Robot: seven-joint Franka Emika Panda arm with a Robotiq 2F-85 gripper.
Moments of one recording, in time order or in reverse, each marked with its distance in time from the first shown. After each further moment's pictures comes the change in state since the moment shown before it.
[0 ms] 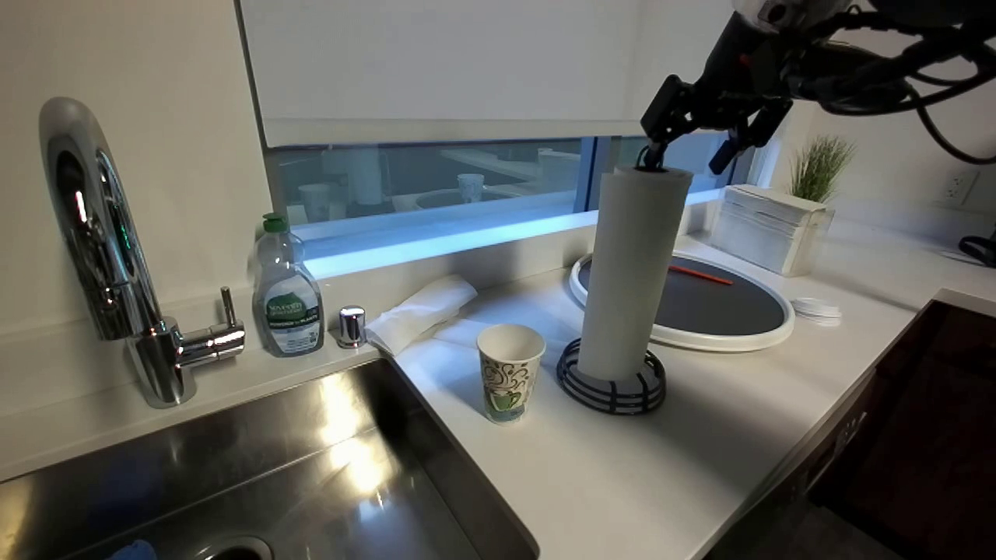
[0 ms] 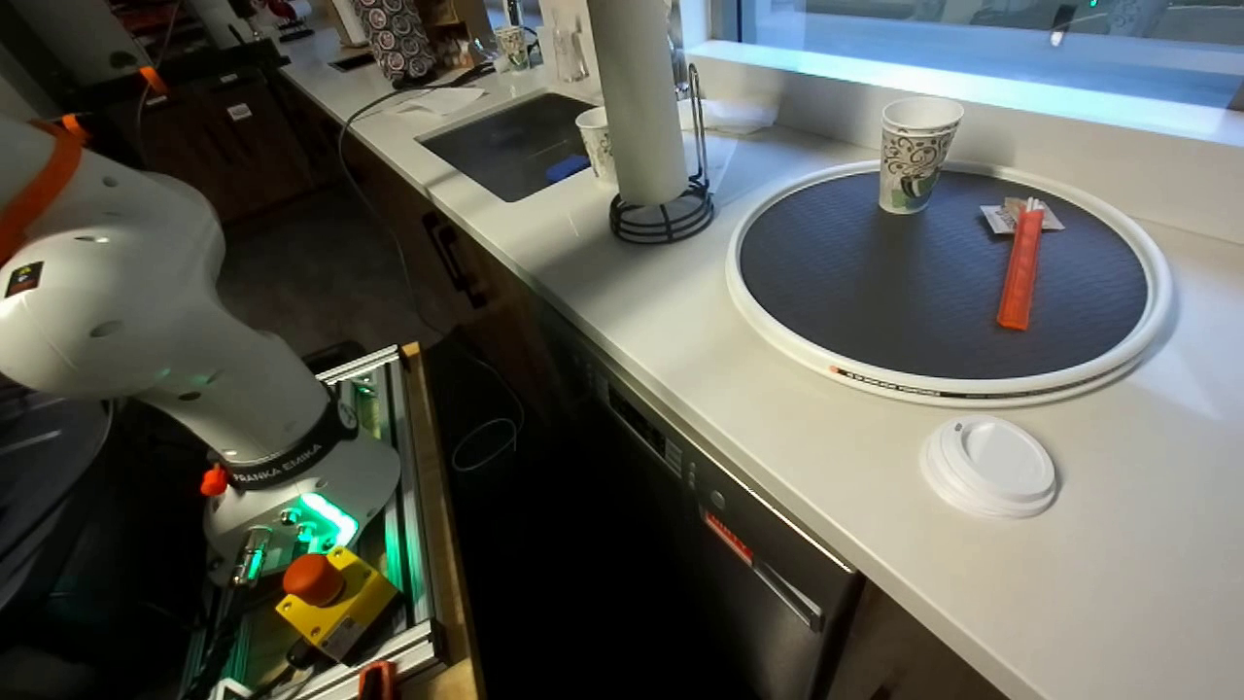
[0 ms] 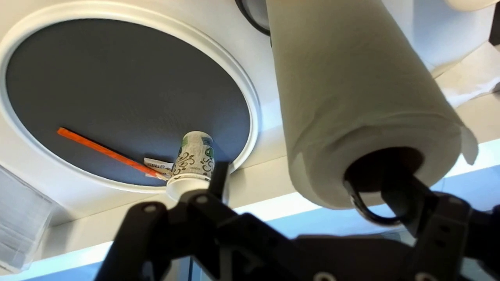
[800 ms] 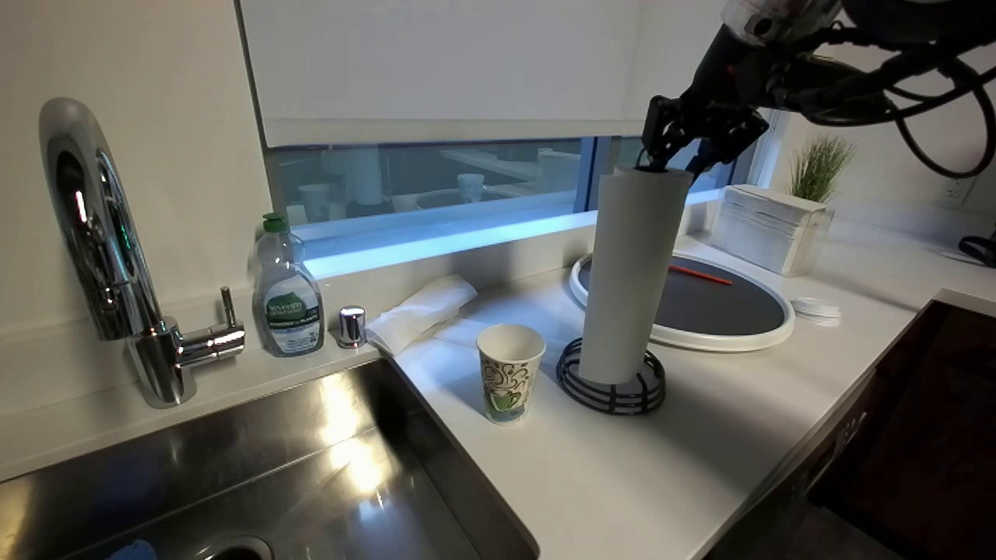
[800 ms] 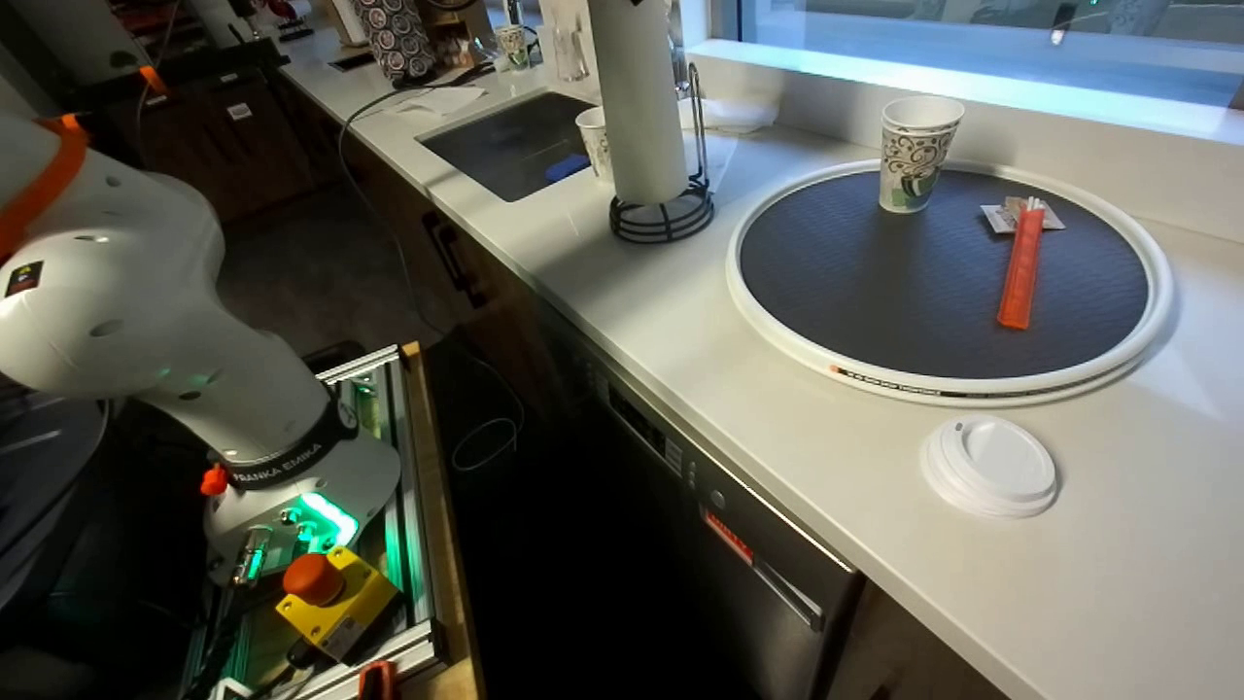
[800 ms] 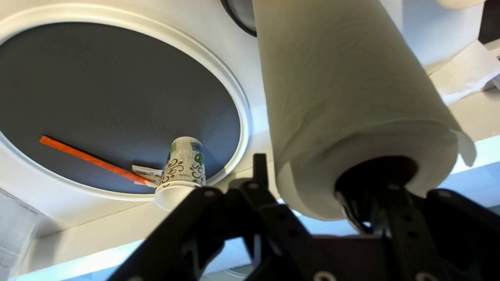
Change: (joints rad) arm 0.004 0.029 -0.002 -0.002 0.024 0.036 0.000
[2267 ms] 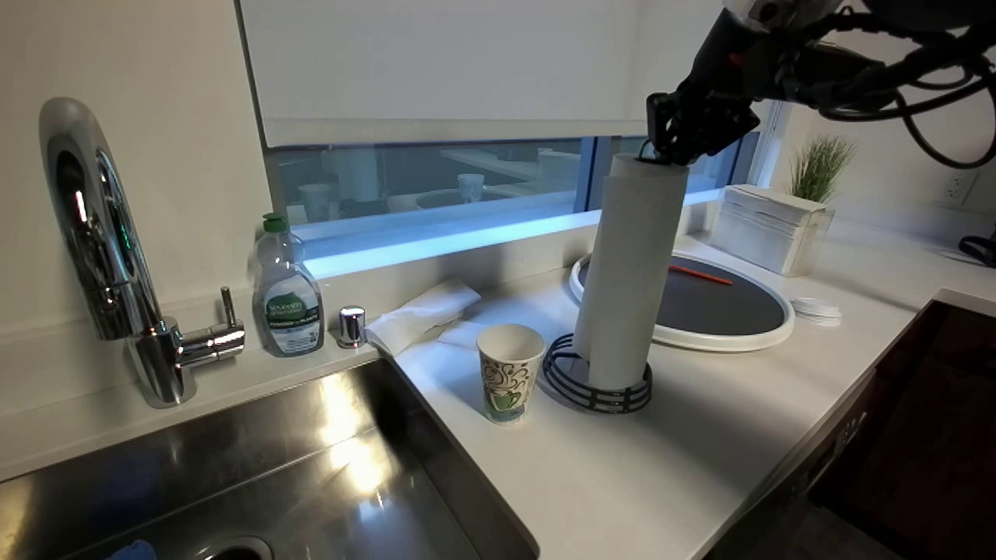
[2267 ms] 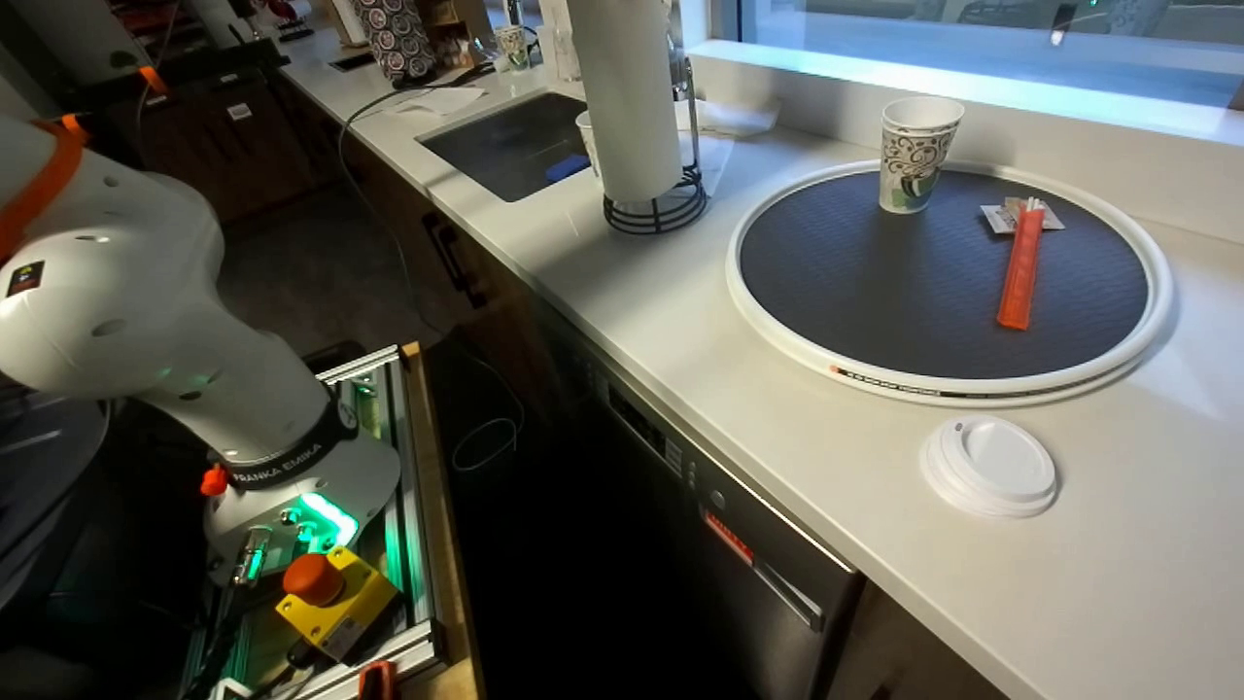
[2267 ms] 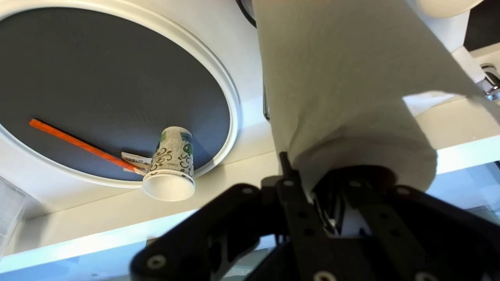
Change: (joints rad) arm 0.005 -0.022 0.026 -0.002 -0.011 -0.001 -0.017
